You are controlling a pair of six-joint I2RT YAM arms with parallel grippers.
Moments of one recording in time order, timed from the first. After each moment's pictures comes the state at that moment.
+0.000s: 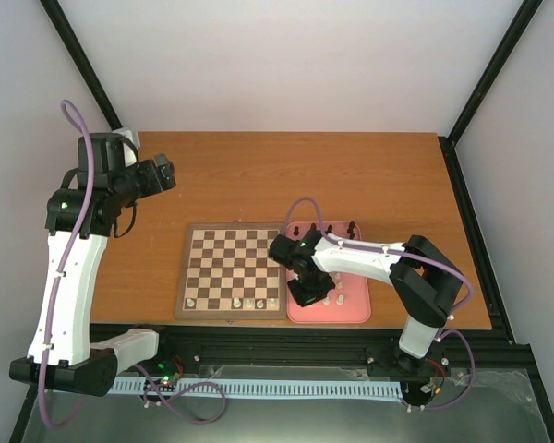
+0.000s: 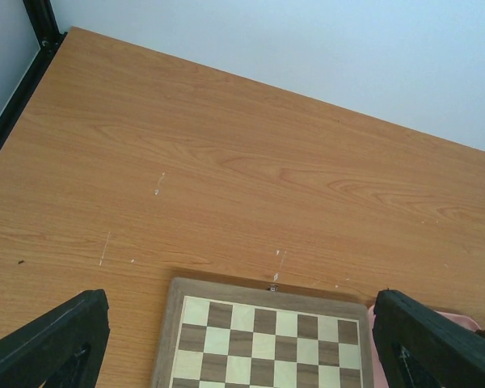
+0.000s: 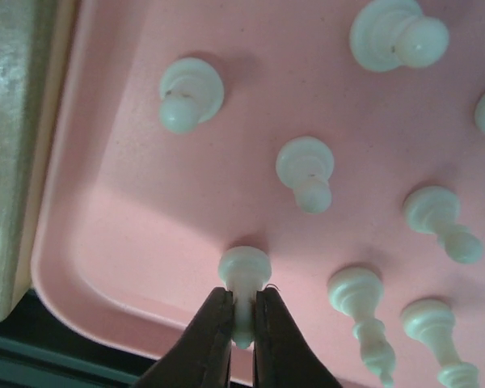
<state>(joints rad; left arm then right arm) -0.11 1.14 1.58 -1.07 -0.02 -0.37 0.98 1.74 1.11 -1.02 -0.06 0.52</state>
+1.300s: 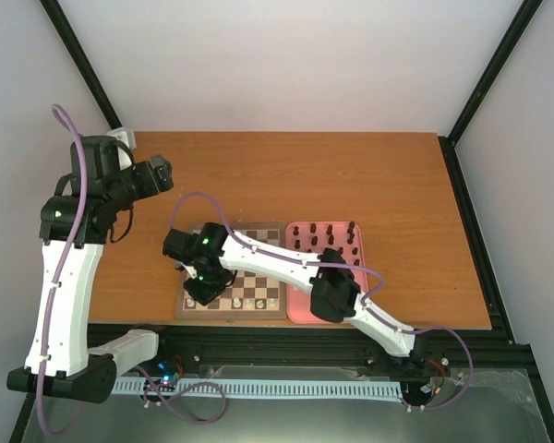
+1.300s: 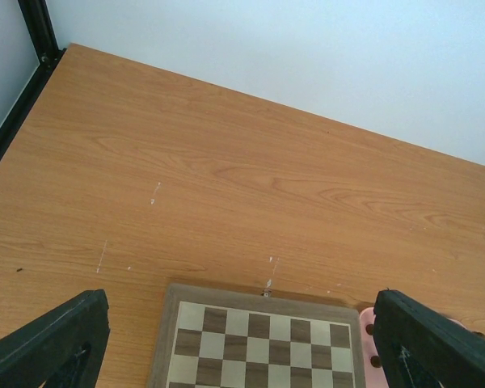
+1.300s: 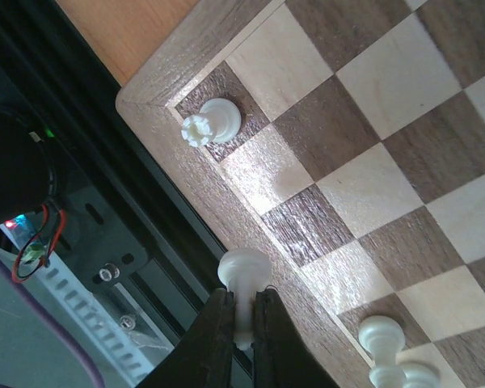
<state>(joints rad) -0.11 1.11 1.58 -1.06 -0.01 -0.37 1.25 2.42 2.39 -1.36 -0.25 0.39</state>
